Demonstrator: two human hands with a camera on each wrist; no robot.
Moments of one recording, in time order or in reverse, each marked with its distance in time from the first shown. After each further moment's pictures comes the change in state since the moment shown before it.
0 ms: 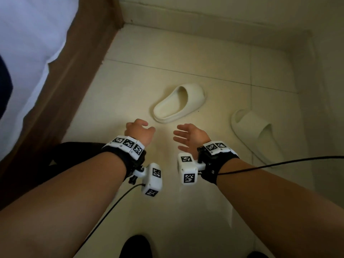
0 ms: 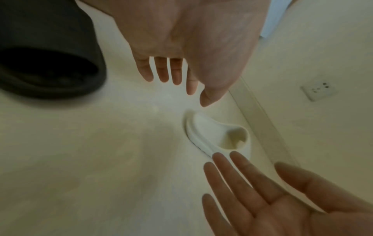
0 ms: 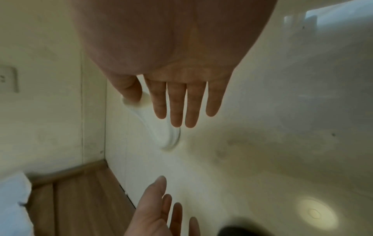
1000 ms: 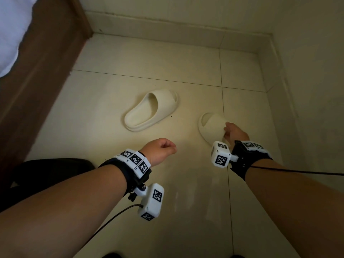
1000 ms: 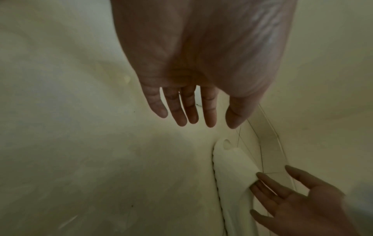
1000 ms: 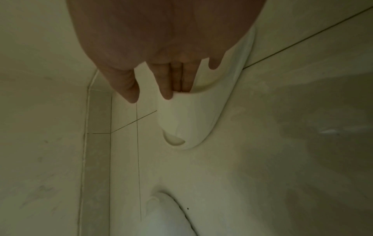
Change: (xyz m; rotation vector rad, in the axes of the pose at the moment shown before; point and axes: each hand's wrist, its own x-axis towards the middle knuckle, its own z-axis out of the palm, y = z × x) left_hand -0.051 0.063 0.086 -0.065 -0.494 0.248; right_hand 0.024 -0.026 -0.215 -0.226 0.529 -0.148
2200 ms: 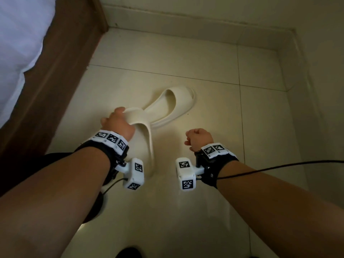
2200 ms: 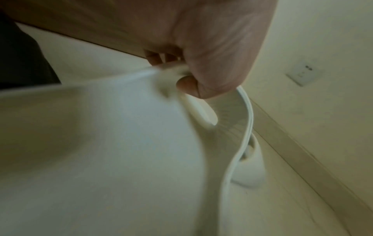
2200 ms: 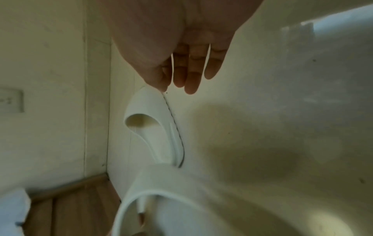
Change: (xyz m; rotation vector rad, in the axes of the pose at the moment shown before) left_hand 0.003 -0.044 -0.127 0.303 0.637 -0.201; right_hand -0.097 -0.027 0.143 -0.031 -0.203 -0.021
